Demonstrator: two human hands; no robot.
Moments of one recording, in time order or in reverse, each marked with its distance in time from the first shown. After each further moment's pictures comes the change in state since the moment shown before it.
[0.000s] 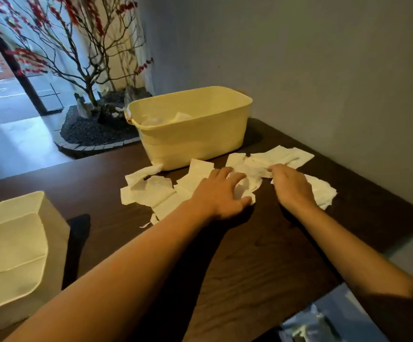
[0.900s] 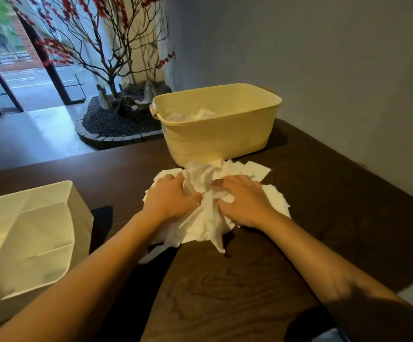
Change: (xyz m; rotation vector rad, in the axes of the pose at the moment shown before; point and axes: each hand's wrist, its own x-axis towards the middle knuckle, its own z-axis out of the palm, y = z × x) left_hand -0.069 -0.107 -0.014 -0.142 0.171 -0.499; right_hand -0.034 -0.078 0.070 -0.155 -0.385 -0.594
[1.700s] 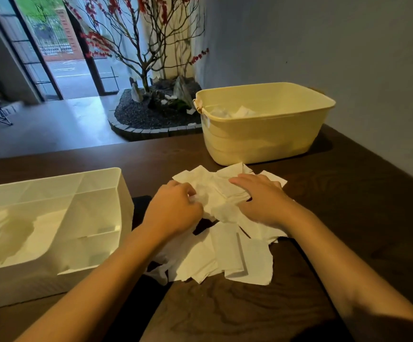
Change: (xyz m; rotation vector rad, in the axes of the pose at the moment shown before) left_hand -0.043 -0.054 -0.020 -0.136 0.130 -0.032; right_hand 0.015 -0.051 -0.008 0.024 -0.234 0.012
